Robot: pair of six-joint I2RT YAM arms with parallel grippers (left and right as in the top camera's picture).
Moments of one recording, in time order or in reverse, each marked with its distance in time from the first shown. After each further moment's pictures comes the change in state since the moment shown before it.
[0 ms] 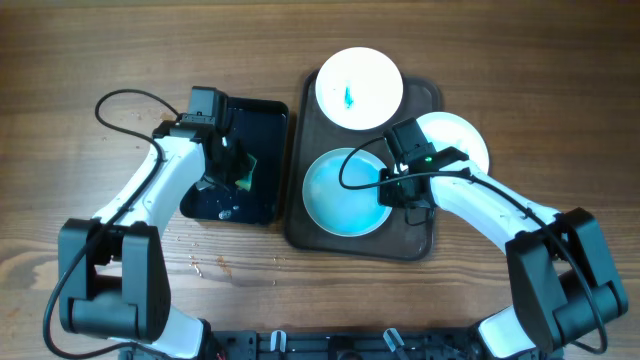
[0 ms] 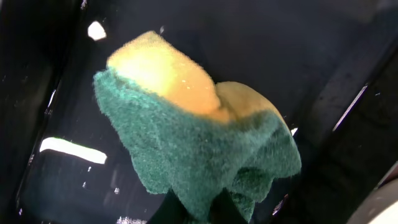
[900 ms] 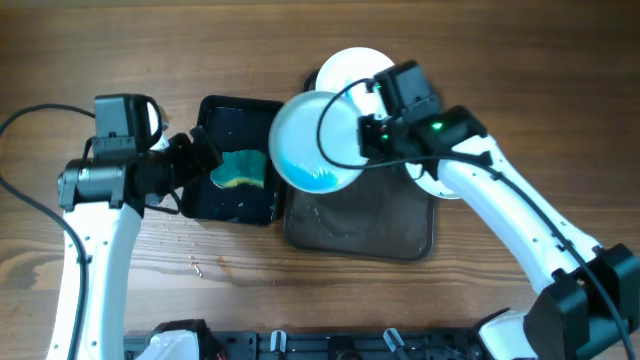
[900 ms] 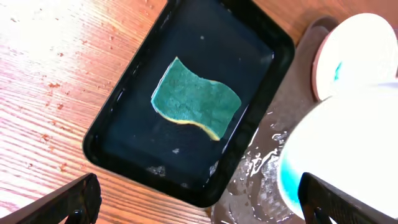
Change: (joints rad) left arm 0.189 -0.459 0.074 -0.265 0.132 0.024; right arm 0.085 -0.081 0.382 -0.077 -0.007 -0.175
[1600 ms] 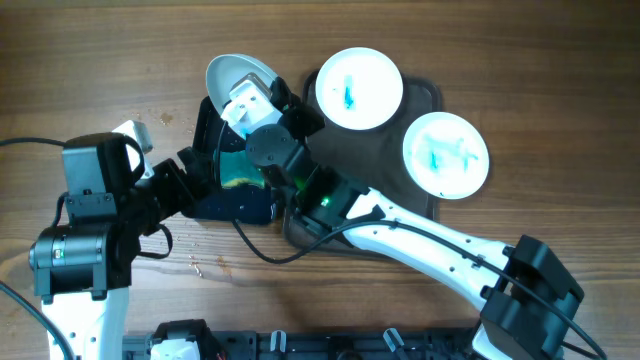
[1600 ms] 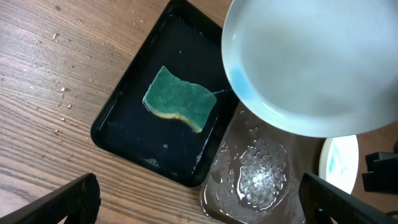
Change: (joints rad) left arm 0.000 -0.265 0.000 -0.082 0.005 0.000; right arm 0.476 0.133 0.002 0.864 0.882 -0.779
